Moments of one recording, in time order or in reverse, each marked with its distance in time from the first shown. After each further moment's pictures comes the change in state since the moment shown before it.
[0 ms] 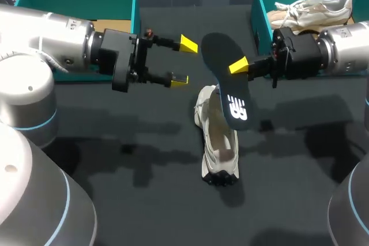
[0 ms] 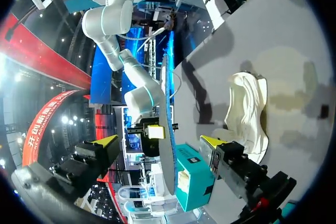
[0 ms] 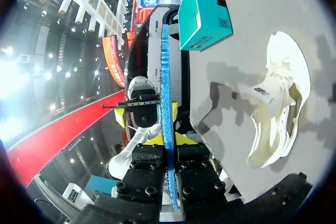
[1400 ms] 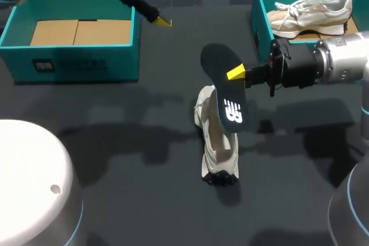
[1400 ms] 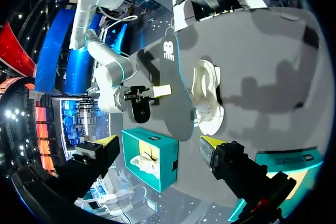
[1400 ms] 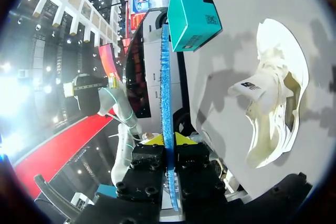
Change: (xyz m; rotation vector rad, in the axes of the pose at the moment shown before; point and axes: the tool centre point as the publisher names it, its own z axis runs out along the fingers) left arm -0.073 0.081 -0.030 -0.047 0.590 -0.060; right arm -0.021 0.003 0.005 -0.026 0.009 0.097
